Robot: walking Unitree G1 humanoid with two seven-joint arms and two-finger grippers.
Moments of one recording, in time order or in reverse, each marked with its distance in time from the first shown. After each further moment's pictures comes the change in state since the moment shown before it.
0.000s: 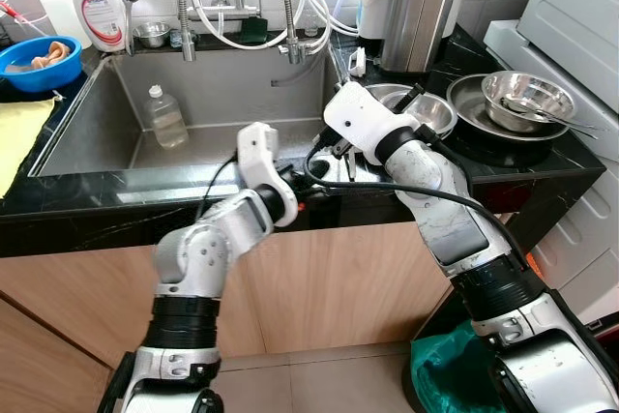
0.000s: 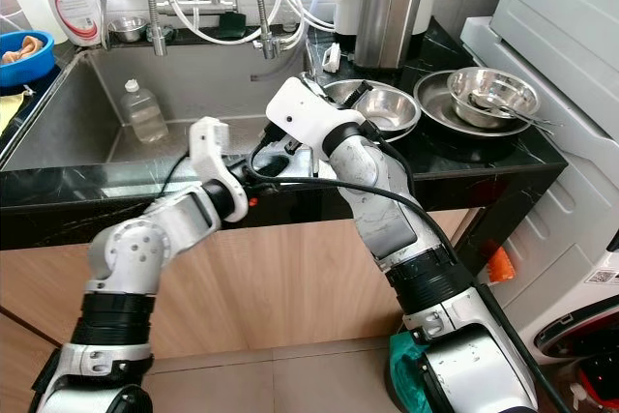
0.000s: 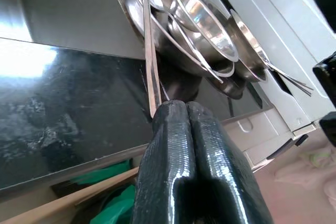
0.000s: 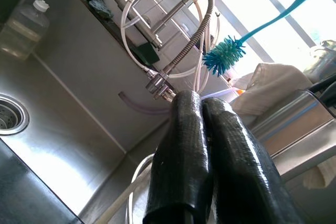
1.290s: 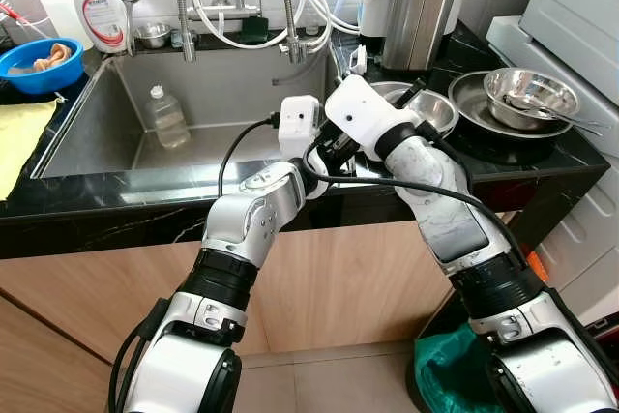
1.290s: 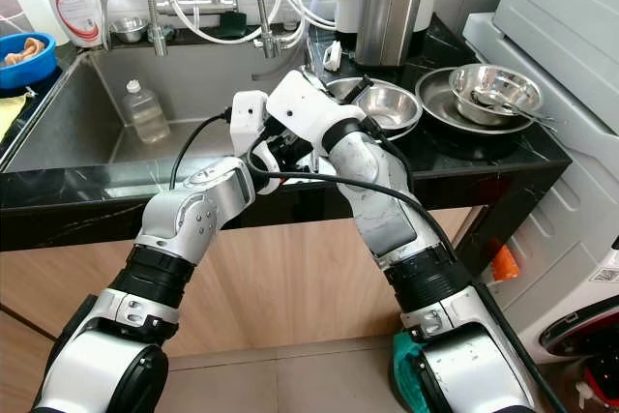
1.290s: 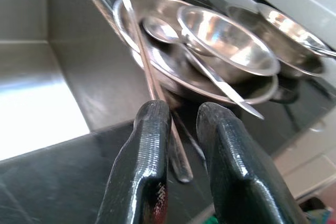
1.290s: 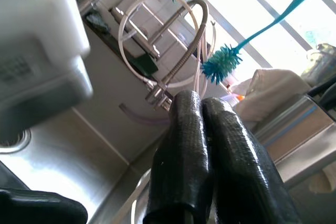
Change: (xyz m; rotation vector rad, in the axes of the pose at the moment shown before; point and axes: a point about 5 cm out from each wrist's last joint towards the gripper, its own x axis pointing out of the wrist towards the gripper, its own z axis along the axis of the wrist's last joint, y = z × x) left arm 0.050 -0.008 0.012 0.333 -0.040 0.076; right arm 0.001 -0.003 0.007 0.036 -0.029 -0.021
